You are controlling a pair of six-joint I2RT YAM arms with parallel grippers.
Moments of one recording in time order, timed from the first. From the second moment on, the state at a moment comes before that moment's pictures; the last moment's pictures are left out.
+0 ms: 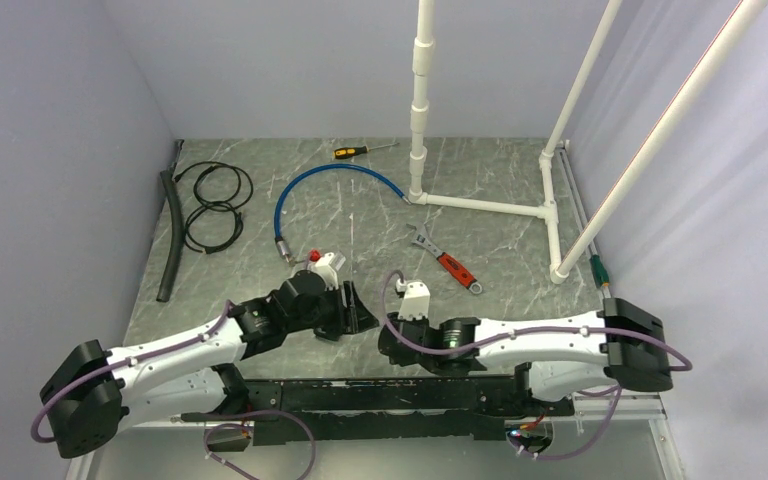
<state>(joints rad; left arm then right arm) -0.94 0.99 0.48 -0.05 0.10 -0.92 1.40 1.30 0.73 -0.49 0.50 1.12</state>
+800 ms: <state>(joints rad) -0.94 1.11 0.45 0.23 0.23 -1.01 1.41 0.97 0.57 -0.27 0.44 0.82</state>
